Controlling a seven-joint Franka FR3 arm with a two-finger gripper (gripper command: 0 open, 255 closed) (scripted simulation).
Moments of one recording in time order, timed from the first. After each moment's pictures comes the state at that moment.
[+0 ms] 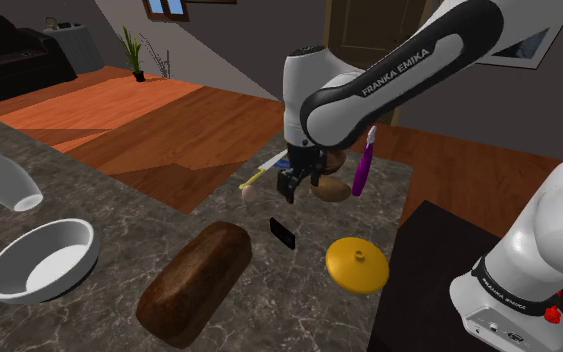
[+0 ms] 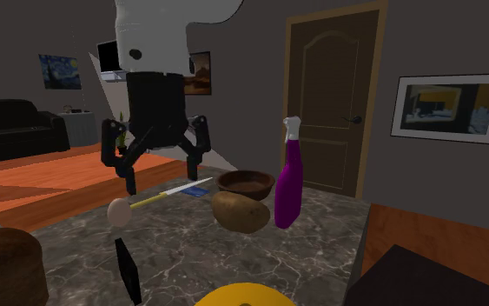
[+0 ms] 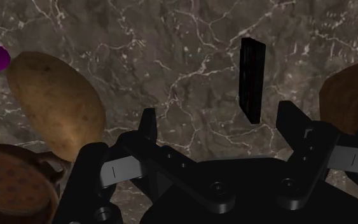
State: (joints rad) arm 0.07 -0.08 0.31 -2.40 0.07 2.30 0.32
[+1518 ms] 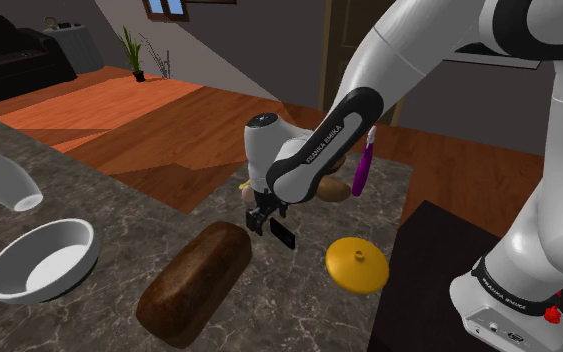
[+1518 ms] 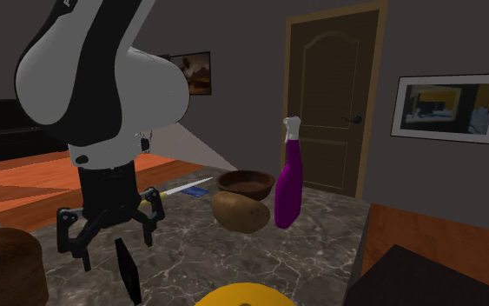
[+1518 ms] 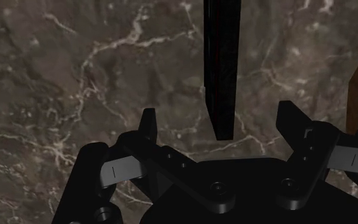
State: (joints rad) arm 0.15 0.39 0.29 -2.18 -0.17 2.54 0.53
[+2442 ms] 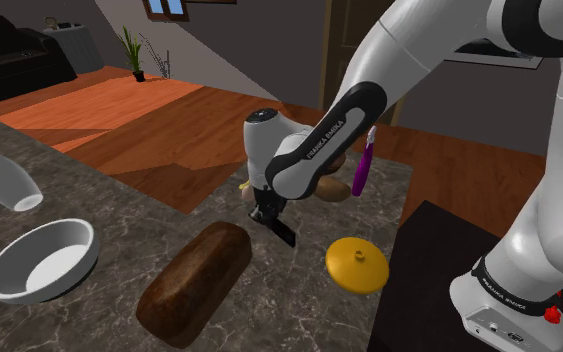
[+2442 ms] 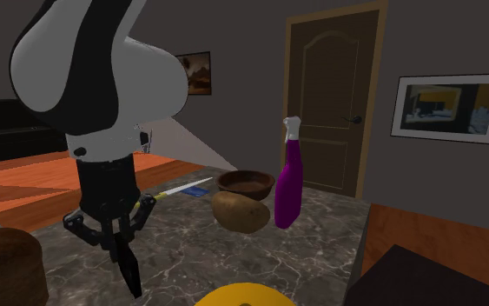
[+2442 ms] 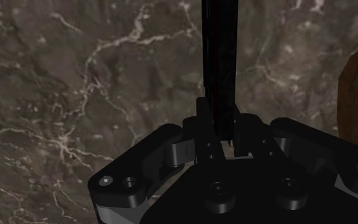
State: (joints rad) arm 0.15 0.37 0.30 -2.18 -0.15 2.51 0.52
